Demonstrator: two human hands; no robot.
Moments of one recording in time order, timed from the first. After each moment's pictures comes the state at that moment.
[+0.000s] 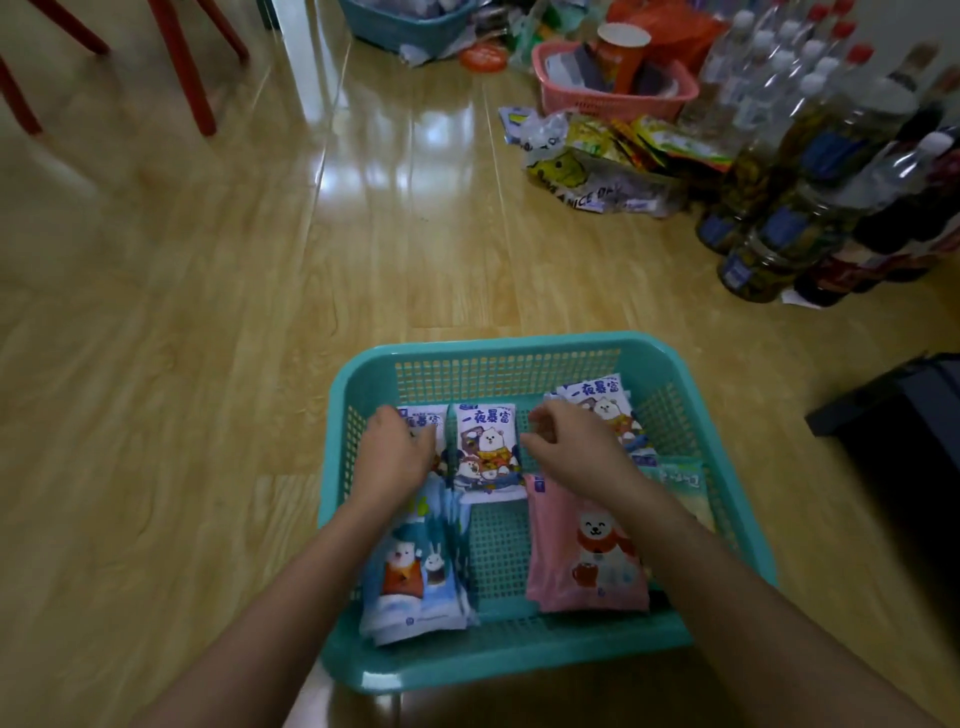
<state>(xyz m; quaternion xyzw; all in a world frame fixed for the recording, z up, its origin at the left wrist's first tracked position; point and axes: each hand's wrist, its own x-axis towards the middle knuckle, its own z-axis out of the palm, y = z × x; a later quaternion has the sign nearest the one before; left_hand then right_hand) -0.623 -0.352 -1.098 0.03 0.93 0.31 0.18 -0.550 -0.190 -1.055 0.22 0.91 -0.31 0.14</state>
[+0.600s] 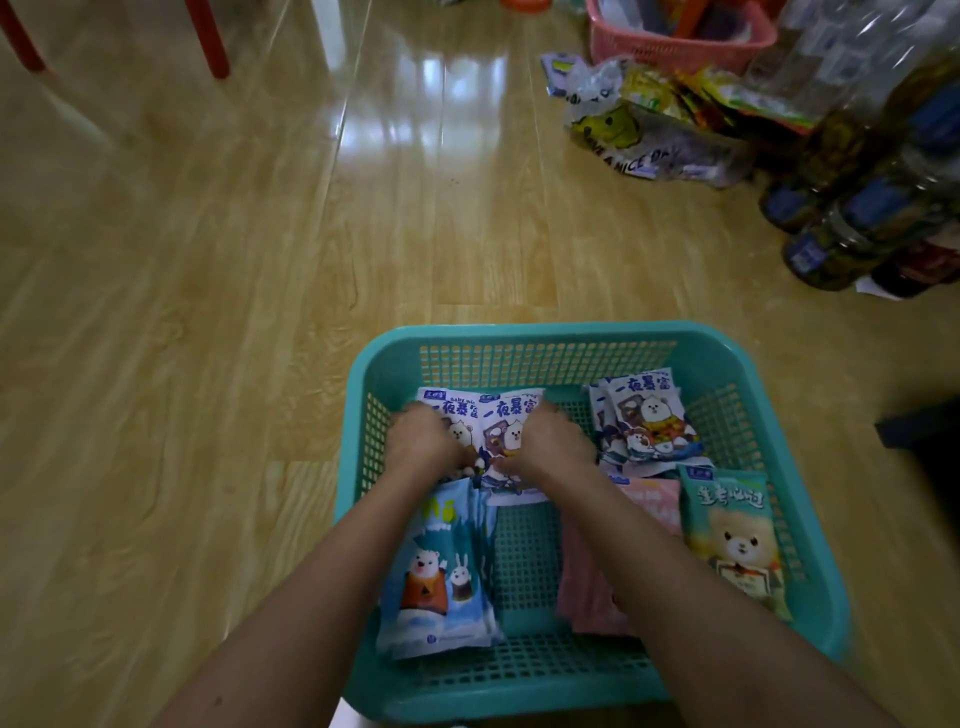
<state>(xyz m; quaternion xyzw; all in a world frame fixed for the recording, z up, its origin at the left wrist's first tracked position) -0.650 -0.339 -1.127 -0.01 0.93 0.21 0.30 -0.604 -0.223 -1.122 0.29 0.89 -0.18 0.29</state>
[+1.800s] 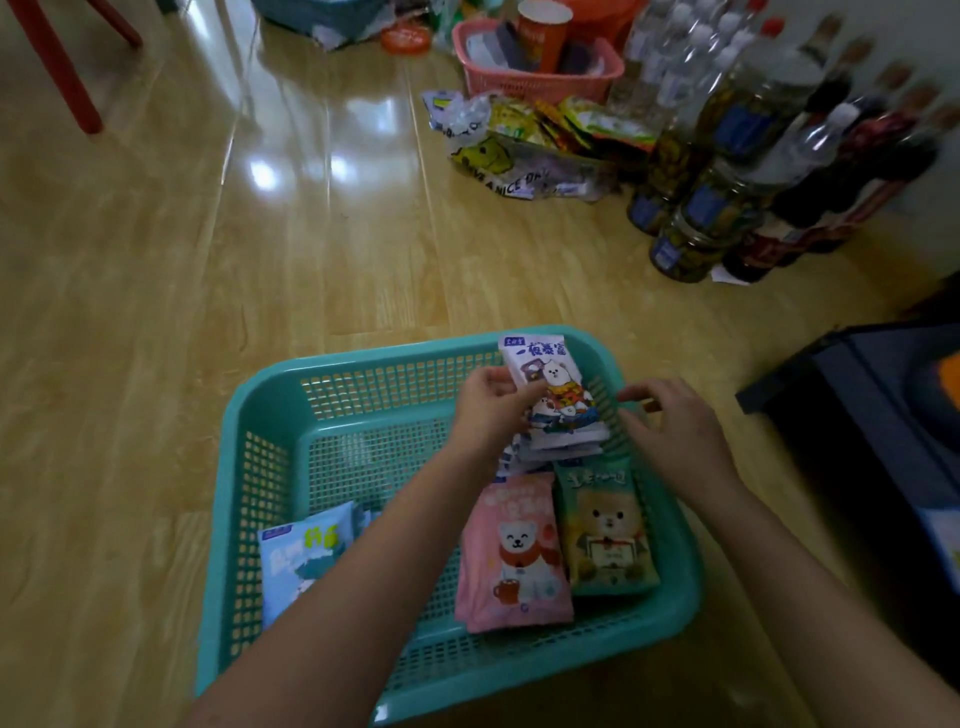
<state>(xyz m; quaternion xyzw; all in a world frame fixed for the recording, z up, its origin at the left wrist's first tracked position) -0.596 -0.198 -1.072 -0.02 0.67 0.64 0.37 -0.486 -0.057 -1.064 0.33 0.91 -0.24 -0.05</state>
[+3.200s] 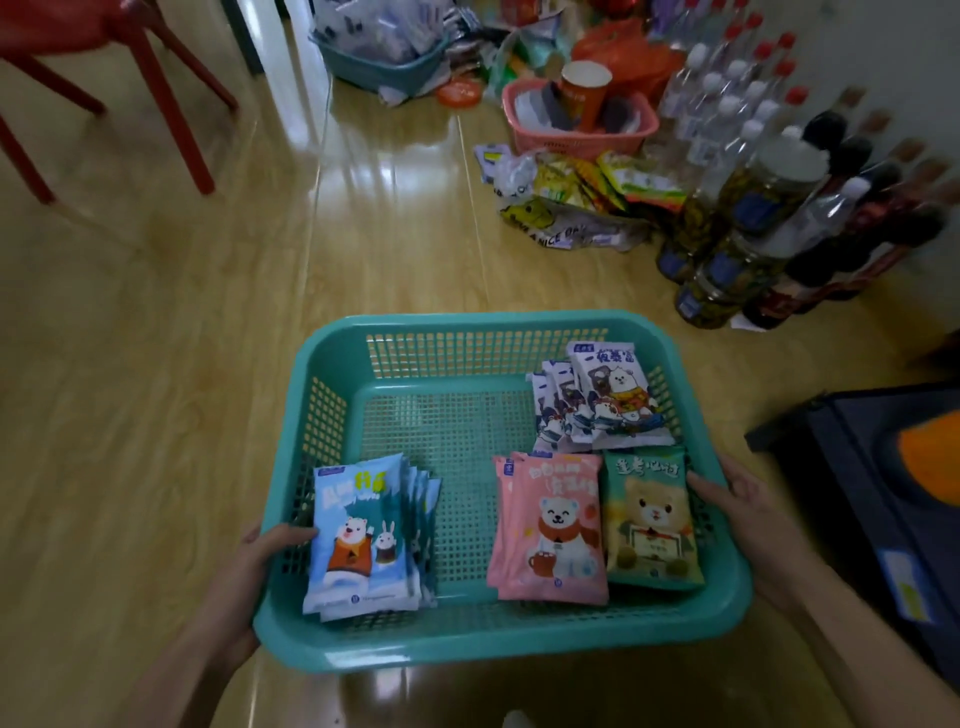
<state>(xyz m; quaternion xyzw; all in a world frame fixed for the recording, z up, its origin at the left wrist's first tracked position) -0.591 -0.452 -0.977 -0.22 0.64 0.66 0.33 -0.439 -0.076 -0.974 0.37 0.56 -0.75 -0.02</state>
